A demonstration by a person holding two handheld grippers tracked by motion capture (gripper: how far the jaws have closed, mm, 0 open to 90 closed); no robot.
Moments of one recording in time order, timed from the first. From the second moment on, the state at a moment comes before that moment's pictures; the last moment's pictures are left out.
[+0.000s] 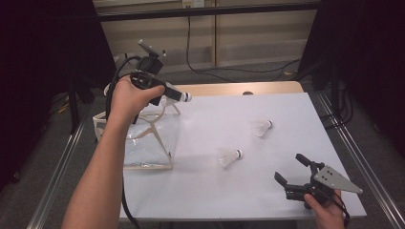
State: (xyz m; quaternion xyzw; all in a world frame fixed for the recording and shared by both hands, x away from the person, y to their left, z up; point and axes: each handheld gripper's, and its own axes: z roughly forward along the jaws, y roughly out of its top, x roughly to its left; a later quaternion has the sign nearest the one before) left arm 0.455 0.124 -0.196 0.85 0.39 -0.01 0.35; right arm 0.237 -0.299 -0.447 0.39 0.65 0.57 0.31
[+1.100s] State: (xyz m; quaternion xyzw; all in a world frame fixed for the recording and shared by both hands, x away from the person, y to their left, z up) left arm 0.469 0.148 -0.190 0.83 0.42 0.00 0.35; right arm 0.237 -0.300 -0.446 0.39 0.64 0.58 0.31
